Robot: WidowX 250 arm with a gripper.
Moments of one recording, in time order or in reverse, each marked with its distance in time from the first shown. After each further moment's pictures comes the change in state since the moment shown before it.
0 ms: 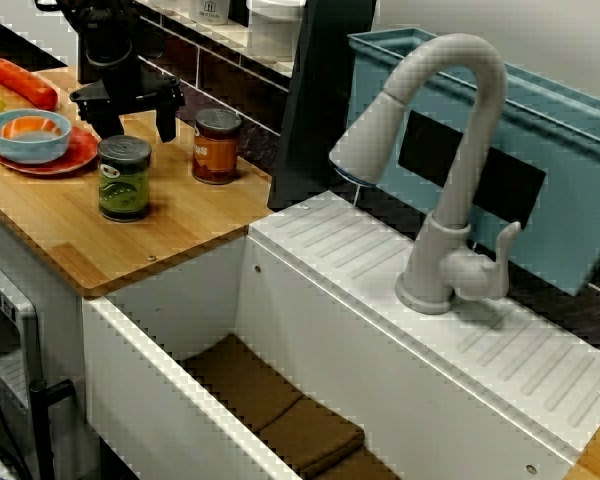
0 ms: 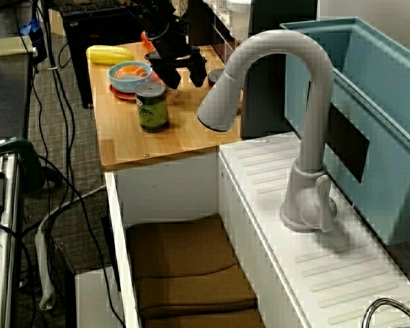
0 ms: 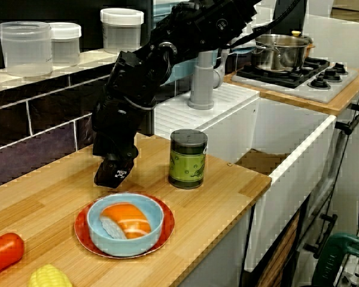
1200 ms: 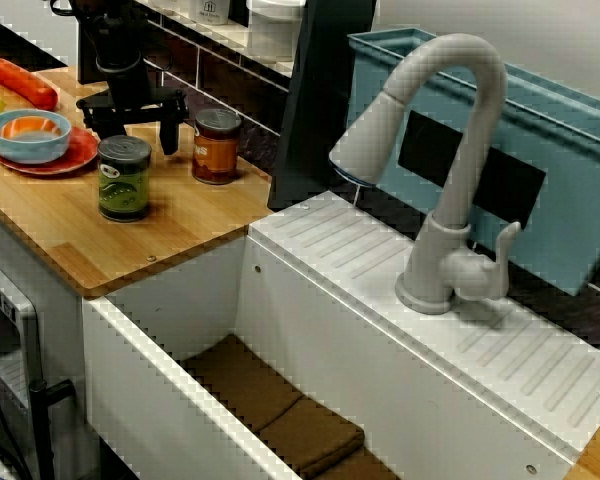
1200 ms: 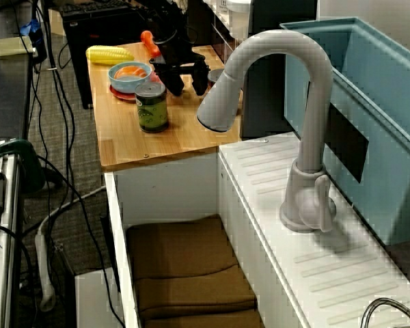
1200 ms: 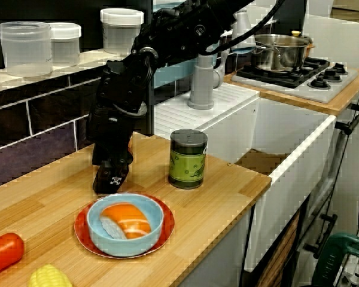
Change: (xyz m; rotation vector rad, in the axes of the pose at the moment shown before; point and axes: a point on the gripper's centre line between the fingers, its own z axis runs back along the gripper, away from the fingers) arm -0.007 0.002 -0.015 0.049 0.102 -0.029
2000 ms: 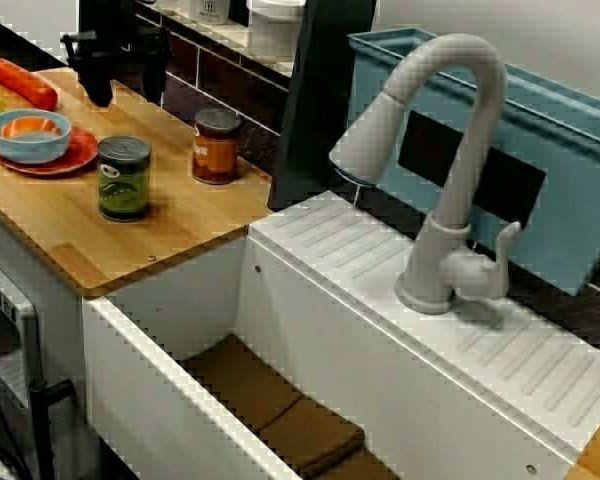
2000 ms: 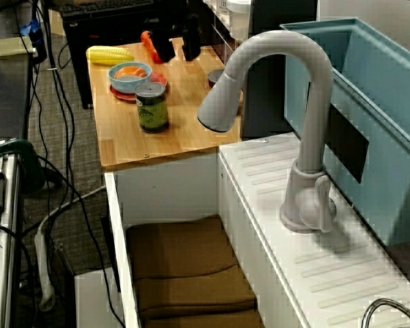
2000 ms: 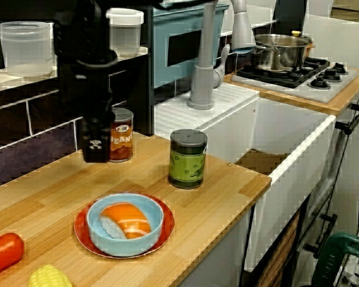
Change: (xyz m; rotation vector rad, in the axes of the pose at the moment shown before) arm 0.031 0.005 0.053 -0.034 0.245 -0.095
